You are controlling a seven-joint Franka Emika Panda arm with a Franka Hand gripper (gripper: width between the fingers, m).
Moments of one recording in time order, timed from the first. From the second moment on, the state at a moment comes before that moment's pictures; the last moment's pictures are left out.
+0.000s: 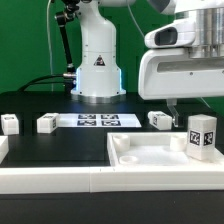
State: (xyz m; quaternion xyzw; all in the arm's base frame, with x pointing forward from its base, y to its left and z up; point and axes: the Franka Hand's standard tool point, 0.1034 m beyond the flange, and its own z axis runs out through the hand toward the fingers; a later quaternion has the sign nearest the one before) arm 0.625 0.125 0.084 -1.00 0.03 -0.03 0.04
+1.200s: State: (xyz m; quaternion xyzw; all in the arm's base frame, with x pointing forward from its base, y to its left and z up) arm 0.626 0.121 0.085 -0.98 -0.20 -0.04 0.02
